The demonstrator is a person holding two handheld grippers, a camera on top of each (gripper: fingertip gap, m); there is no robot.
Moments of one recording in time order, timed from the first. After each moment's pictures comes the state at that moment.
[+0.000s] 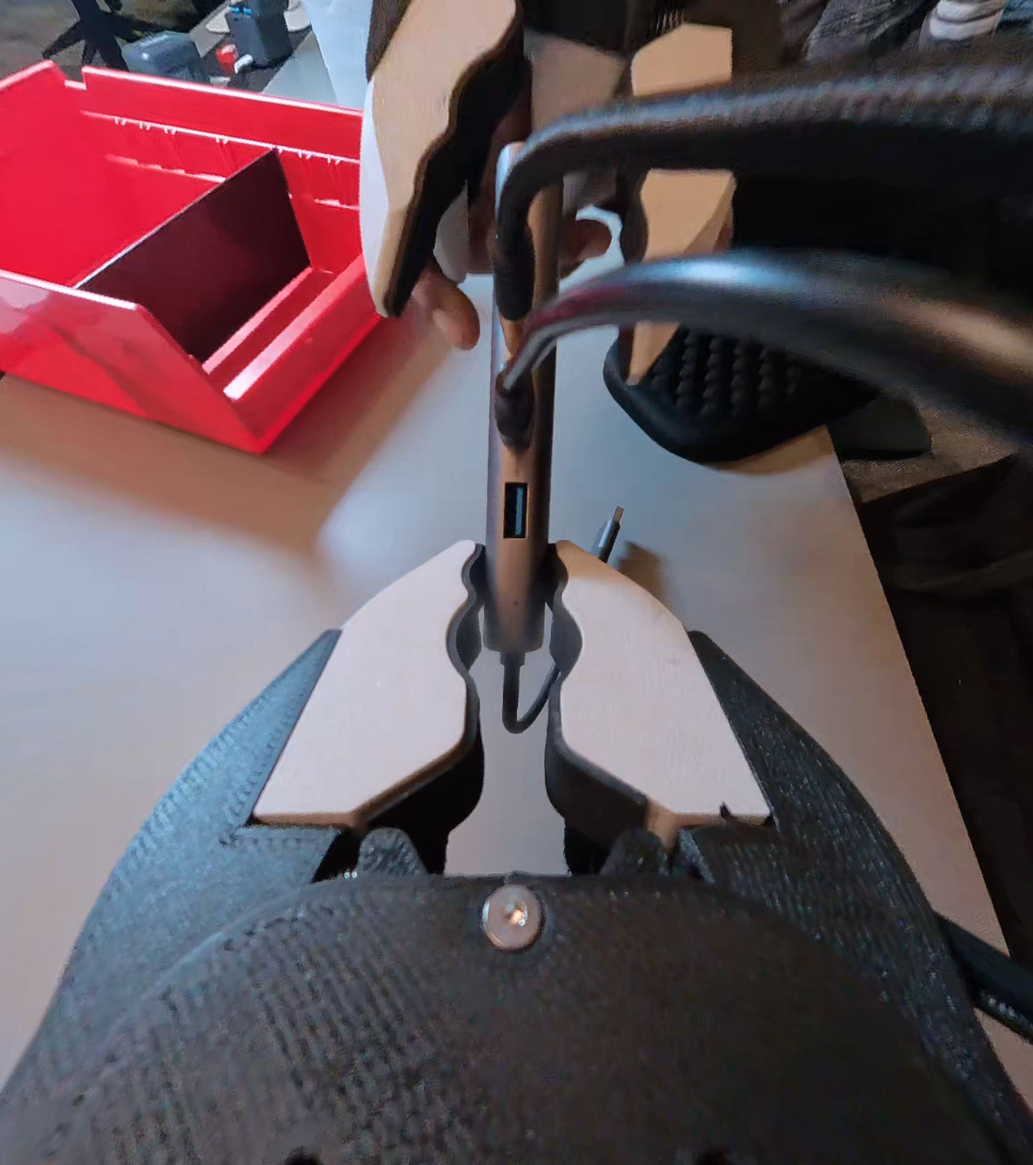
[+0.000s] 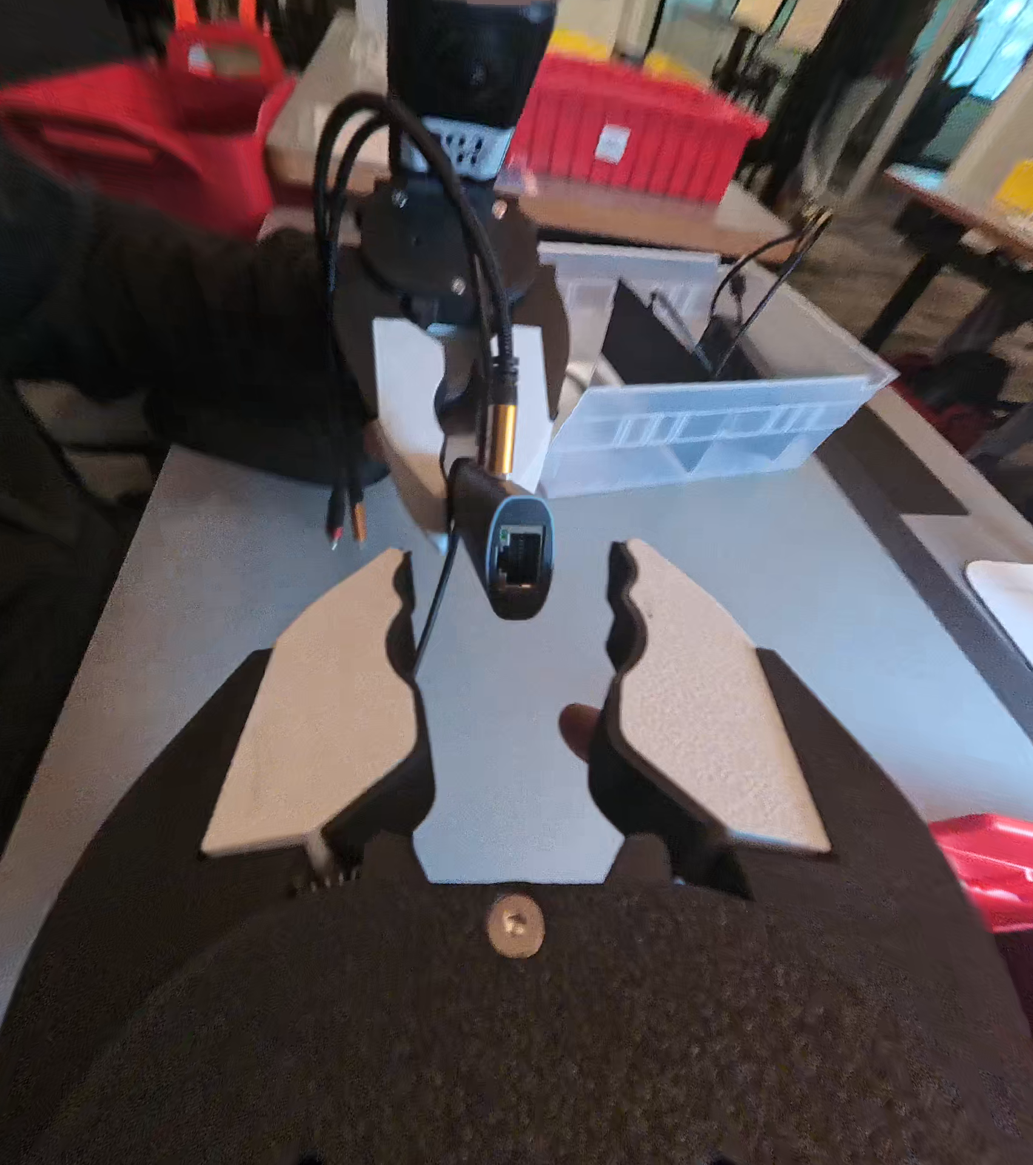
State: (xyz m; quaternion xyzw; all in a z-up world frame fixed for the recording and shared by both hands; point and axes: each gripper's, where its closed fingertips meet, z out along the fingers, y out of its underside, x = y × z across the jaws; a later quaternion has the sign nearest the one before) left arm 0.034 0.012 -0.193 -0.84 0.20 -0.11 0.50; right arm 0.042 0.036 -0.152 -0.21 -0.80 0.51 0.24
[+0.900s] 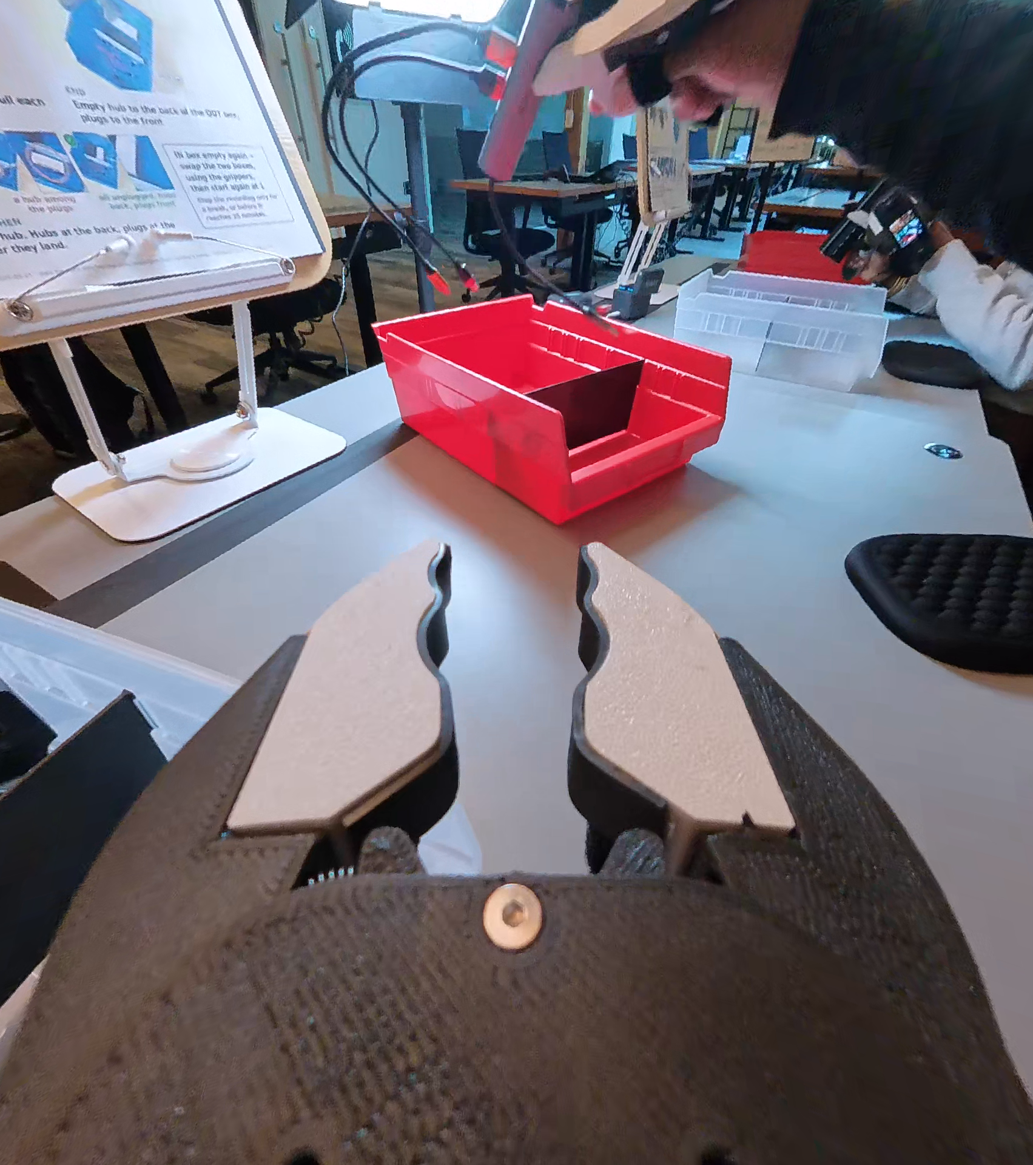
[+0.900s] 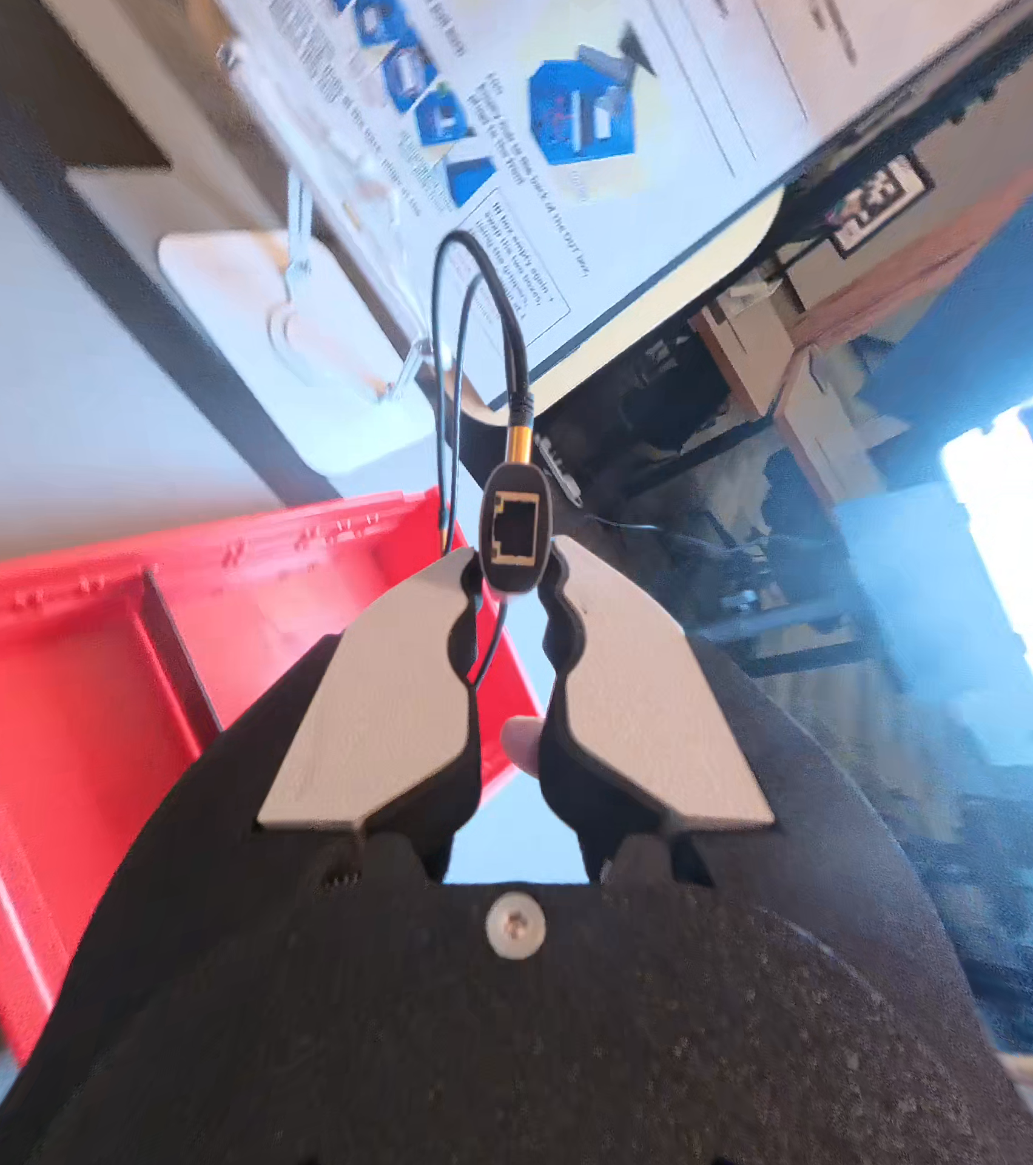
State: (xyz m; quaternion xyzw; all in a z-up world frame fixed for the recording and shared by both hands) left arm -0.080 -0.022 -0.143 -0.76 -0.02 0.01 0.65; right arm -0.094 0.351 -0.021 -0.42 -0.73 0.16 0.51
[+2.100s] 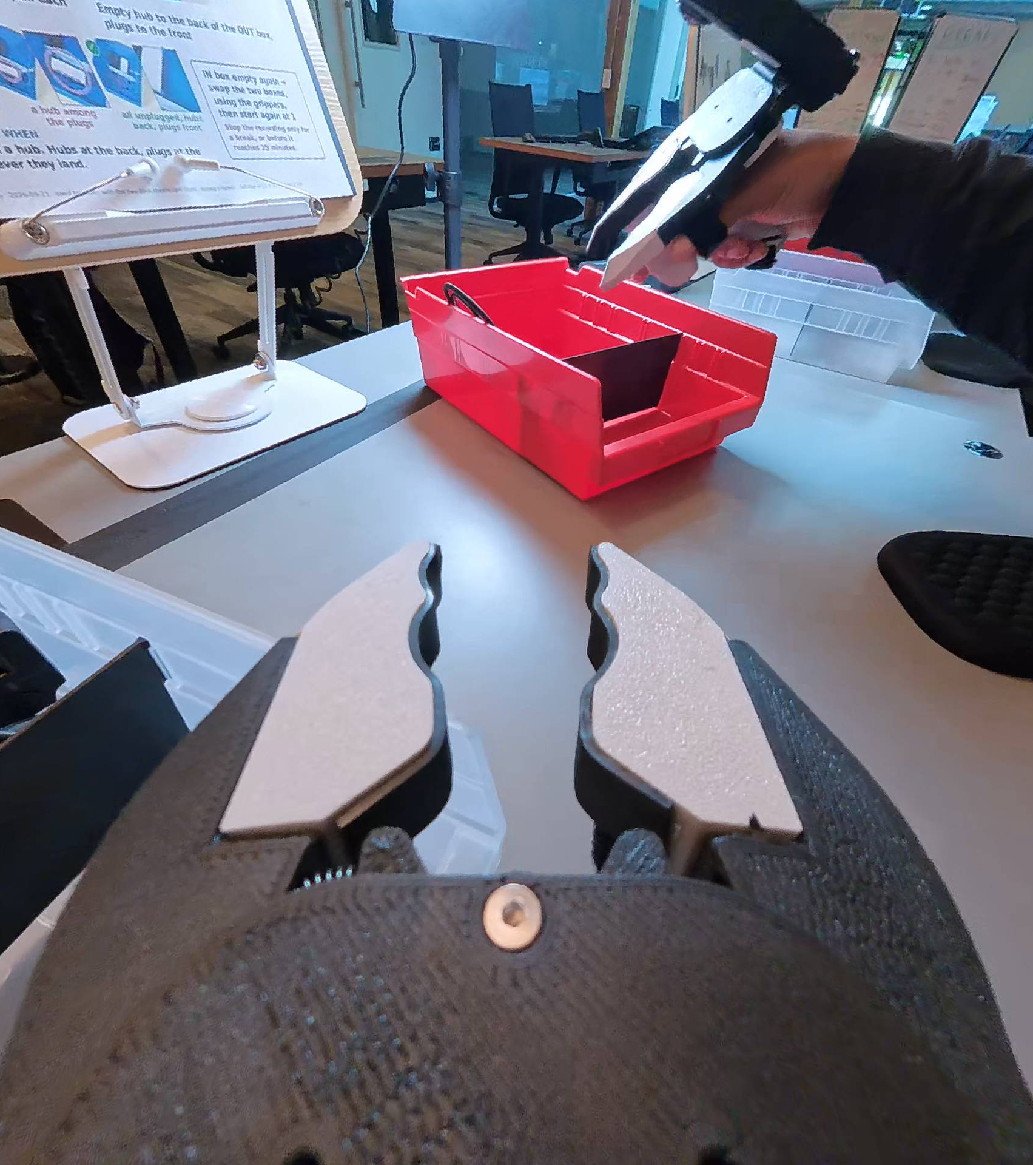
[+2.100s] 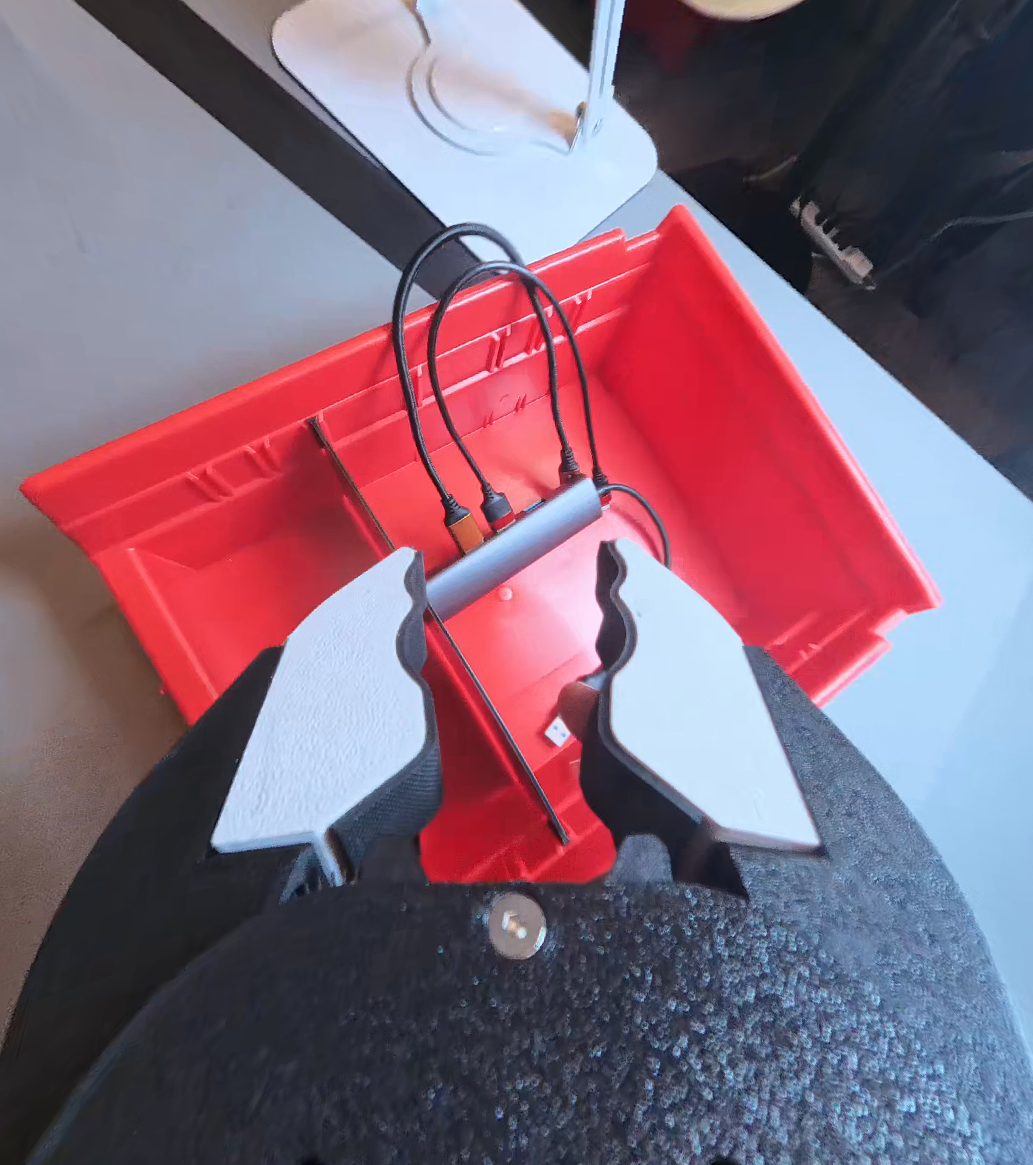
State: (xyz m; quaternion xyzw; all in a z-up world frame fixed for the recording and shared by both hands) left arm -0.094 -0.022 -0.159 -0.77 -0.06 0.01 0.63; right arm -0.069 0.338 -0.166 -0.57 -0.73 0.21 0.30
